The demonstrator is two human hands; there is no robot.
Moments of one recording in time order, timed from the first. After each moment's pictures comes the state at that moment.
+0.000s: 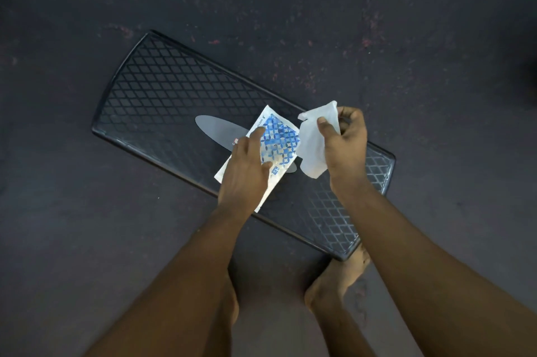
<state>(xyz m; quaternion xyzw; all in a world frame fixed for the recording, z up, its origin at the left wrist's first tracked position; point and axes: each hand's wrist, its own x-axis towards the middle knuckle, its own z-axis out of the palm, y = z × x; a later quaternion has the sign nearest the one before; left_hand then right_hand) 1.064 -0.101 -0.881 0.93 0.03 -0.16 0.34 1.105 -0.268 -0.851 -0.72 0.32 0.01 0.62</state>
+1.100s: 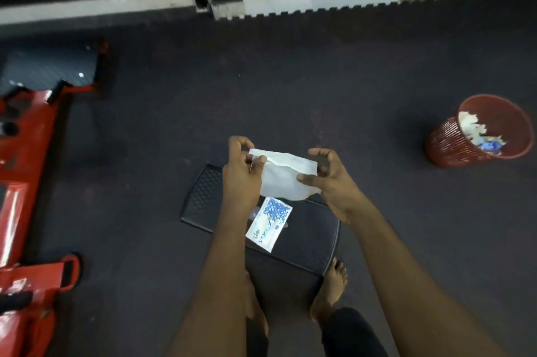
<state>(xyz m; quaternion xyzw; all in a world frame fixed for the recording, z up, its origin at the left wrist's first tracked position) 1.145 -0.103 -0.420 0.84 0.08 -0.03 0.53 1.117 -0.296 -0.432 -0.60 0.22 0.17 0.75</state>
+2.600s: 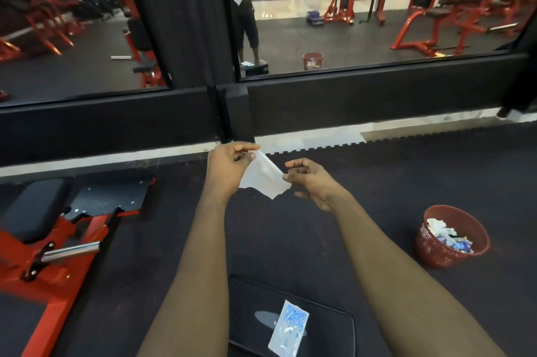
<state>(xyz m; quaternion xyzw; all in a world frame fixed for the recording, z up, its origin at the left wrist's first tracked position) 1.190 -0.027 -0.048 0.81 -0.07 0.08 0.57 1.178 -0.232 -0.106 -0.70 0.10 0.10 0.70</state>
